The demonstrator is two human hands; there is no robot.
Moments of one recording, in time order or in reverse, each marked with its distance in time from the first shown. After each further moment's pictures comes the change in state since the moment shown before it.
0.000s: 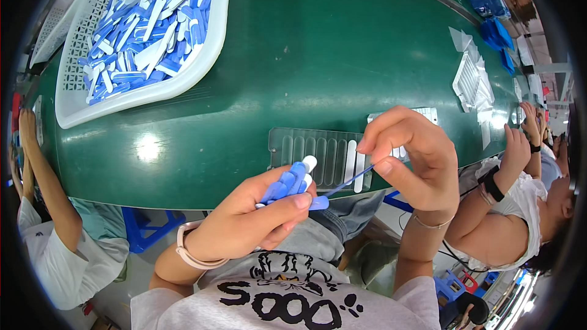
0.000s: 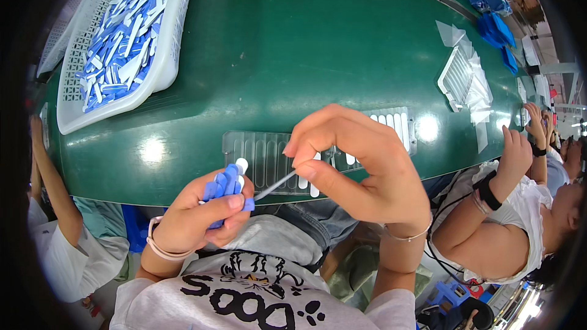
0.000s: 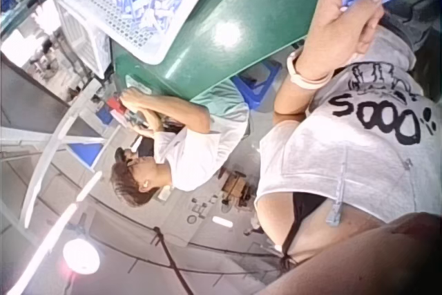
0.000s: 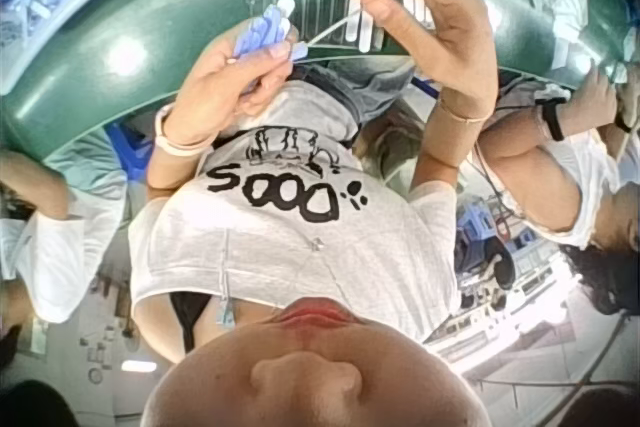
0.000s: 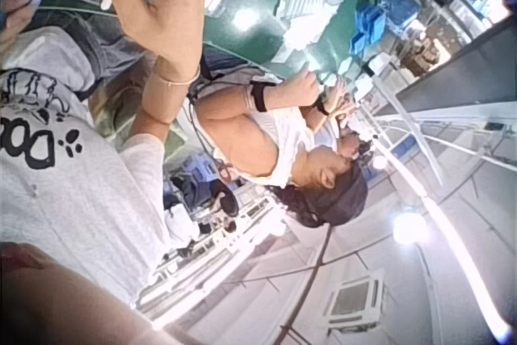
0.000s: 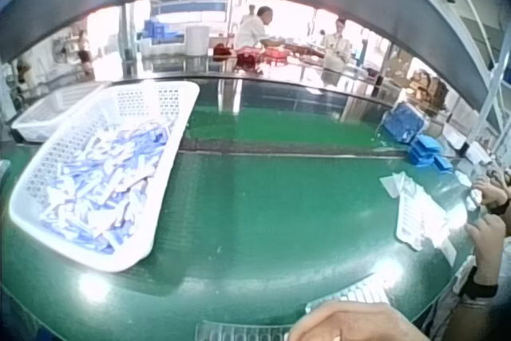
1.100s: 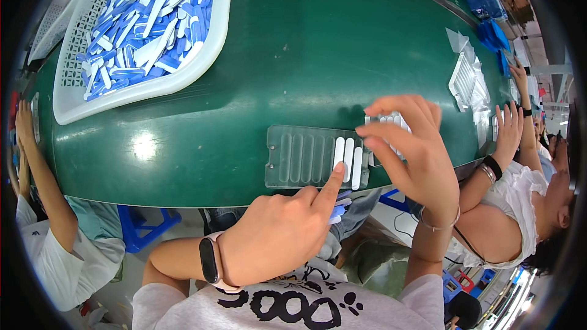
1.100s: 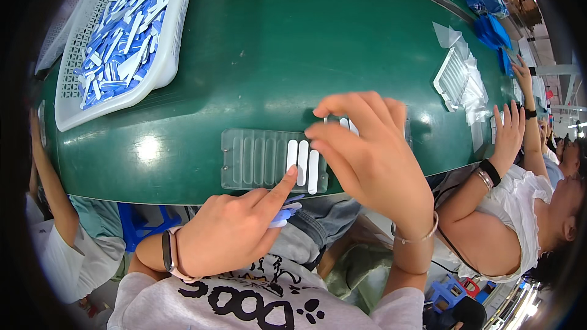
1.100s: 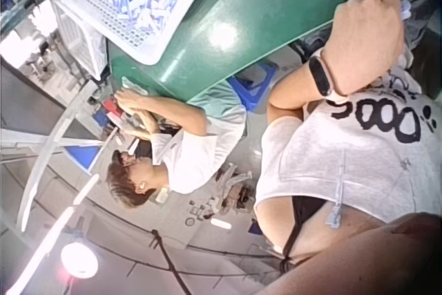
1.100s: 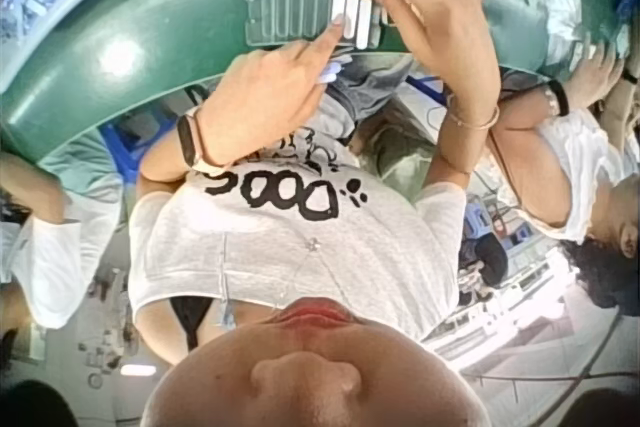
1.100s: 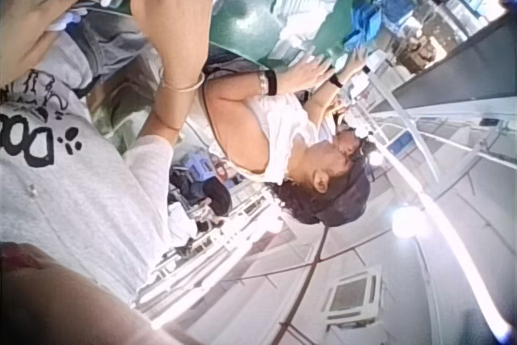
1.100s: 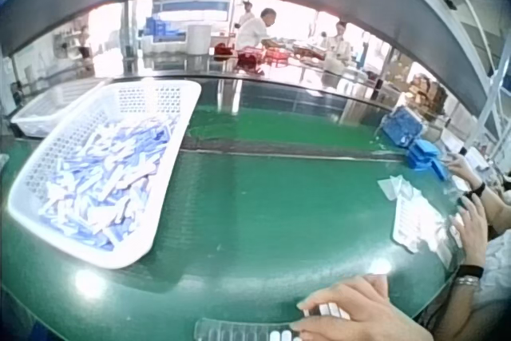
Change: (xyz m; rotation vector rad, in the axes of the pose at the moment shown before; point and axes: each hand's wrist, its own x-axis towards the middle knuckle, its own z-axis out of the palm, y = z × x) left_hand 0.011 -0.016 0.022 1.609 0.031 0.431; right_hand -0.003 -0.003 -0.013 -0.921 -0.187 -0.094
